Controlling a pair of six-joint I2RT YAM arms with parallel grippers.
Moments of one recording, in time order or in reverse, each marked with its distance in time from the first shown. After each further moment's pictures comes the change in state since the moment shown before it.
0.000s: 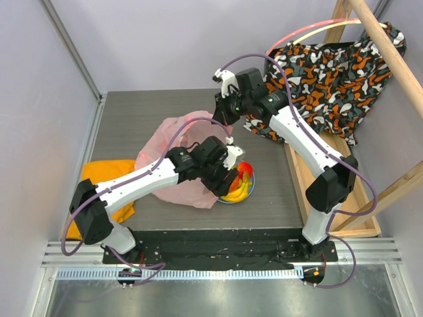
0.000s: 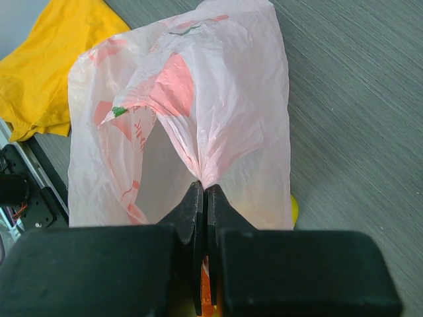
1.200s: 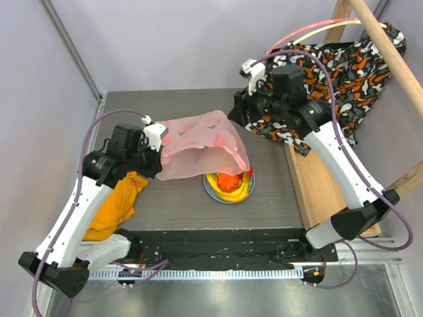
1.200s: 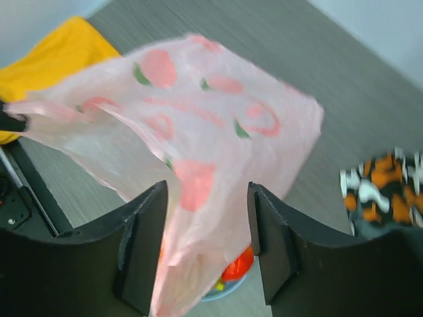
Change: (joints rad) left arm 0.546 -0.484 -0.066 -0.294 0.007 0.177; right arm -0.073 -0.307 -0.136 -0.022 0.039 -0.095
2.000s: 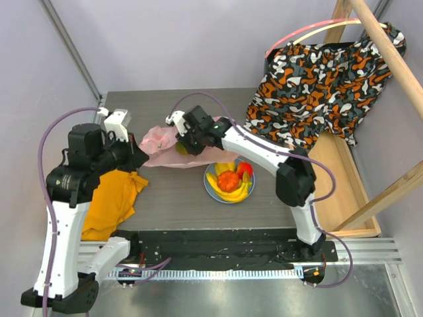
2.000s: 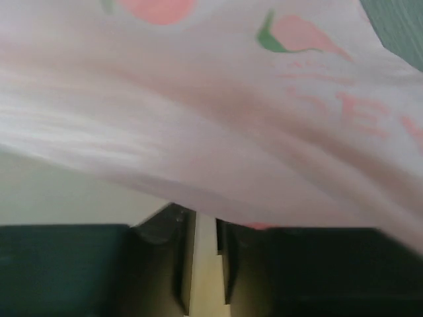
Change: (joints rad) left arm 0.243 -0.117 0.149 -0.029 0.180 -0.180; right arm 0.375 0.532 0.113 0.089 0.265 -0.095
